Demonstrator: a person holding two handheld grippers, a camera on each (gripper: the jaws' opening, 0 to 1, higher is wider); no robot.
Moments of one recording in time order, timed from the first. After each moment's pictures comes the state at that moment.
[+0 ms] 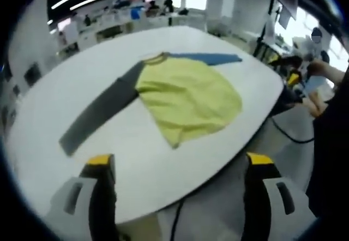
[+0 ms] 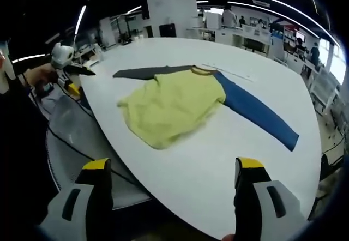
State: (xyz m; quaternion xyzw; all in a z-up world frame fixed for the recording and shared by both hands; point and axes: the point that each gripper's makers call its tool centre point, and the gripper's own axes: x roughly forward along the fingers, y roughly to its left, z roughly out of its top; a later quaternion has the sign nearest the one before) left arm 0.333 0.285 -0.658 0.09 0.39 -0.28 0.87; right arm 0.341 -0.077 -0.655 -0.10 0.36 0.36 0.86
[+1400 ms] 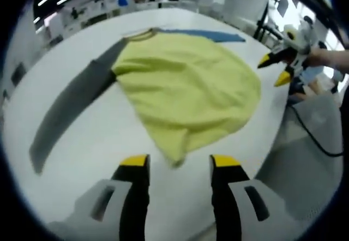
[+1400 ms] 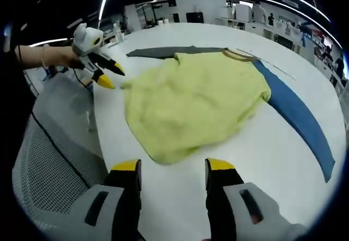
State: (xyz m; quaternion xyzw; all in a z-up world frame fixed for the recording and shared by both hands) left arm 0.388 0.260 -0.763 0.11 0.44 -0.31 0.84; right arm 0.383 -0.004 -0.751 -0.14 0.38 0.46 0.79
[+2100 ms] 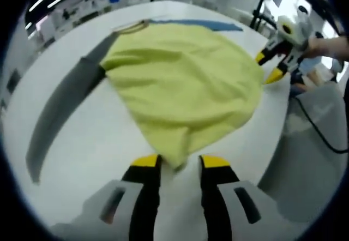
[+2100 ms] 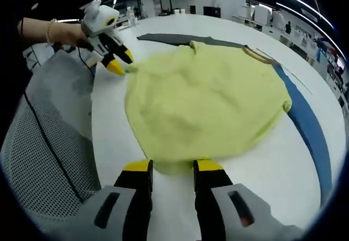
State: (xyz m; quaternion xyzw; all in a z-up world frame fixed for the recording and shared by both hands) left arm 0.393 0.253 -0.780 0.13 0.45 -0.33 0.82; right arm 0.385 0.020 -0.780 -0.20 0.38 0.49 0.76
